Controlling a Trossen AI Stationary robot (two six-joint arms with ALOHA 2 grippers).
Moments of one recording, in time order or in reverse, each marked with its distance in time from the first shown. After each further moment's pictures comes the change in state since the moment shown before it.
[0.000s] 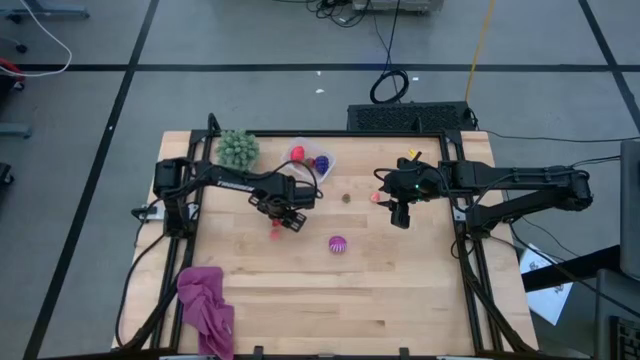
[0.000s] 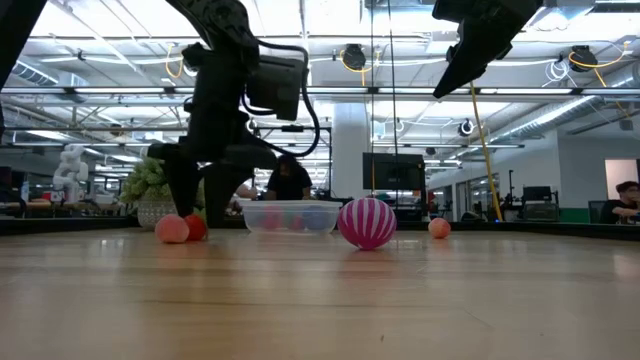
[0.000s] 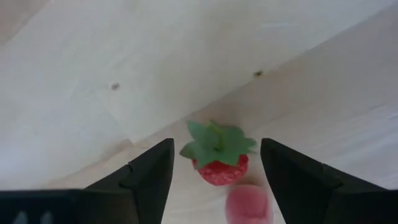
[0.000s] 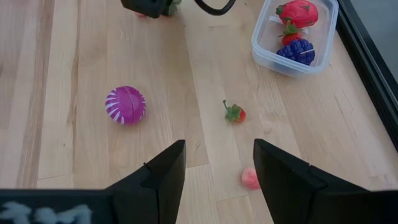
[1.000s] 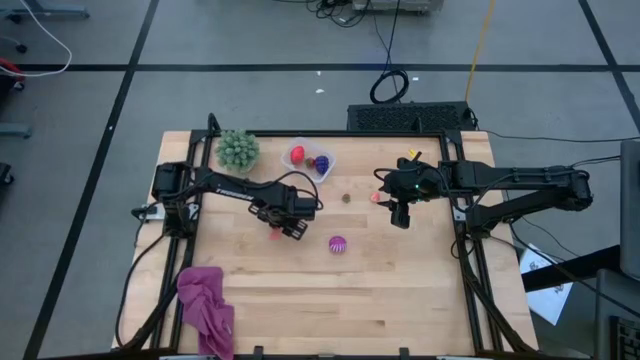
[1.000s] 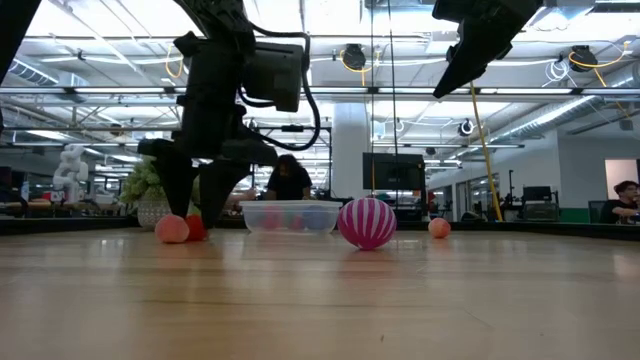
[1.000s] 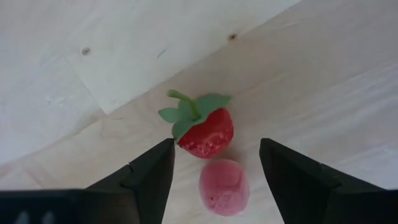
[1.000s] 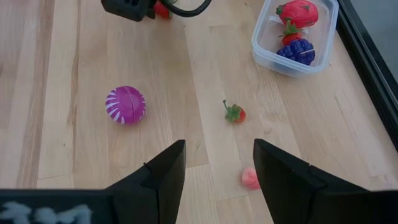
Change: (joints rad) left arm -0.082 0.000 0.000 0.006 -0.002 -0.103; right arm 0.000 0.000 0.000 0.000 0.000 0.000
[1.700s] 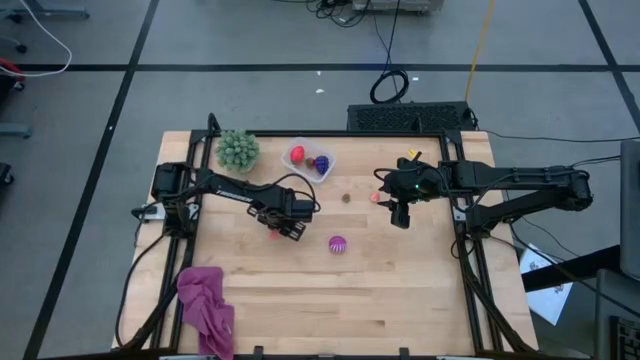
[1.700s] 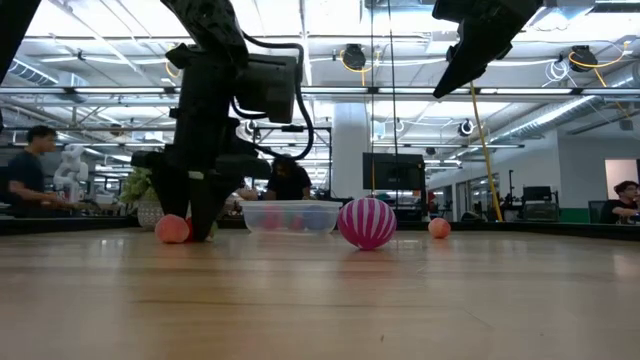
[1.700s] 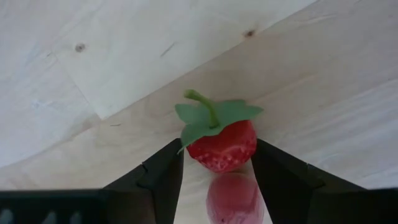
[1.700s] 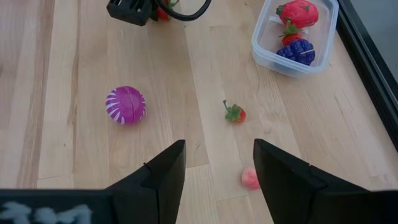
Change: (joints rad) left arm 0.002 0.000 -0.071 0.080 -0.018 -0.009; right arm 0.000 0.000 0.000 0.001 0.000 0.000
